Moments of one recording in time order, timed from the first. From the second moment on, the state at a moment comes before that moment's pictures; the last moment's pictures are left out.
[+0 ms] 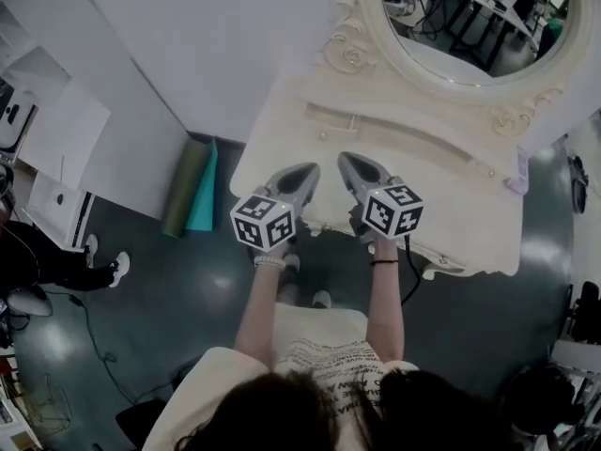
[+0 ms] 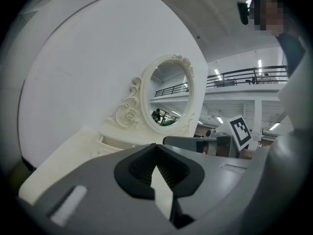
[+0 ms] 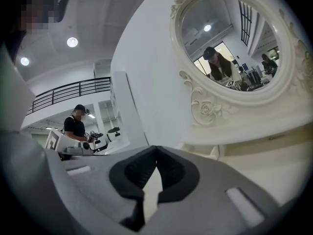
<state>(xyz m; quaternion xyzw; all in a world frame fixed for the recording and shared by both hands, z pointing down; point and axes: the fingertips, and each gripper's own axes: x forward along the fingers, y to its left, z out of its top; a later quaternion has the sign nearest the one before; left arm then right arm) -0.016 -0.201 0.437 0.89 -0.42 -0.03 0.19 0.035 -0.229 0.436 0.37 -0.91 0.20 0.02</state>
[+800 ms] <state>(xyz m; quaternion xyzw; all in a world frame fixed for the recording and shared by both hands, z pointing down) -0.039 -0.275 0.476 0.91 -0.35 0.00 0.24 0.006 -0.294 0.479 0.42 -0.87 0.25 0.04</state>
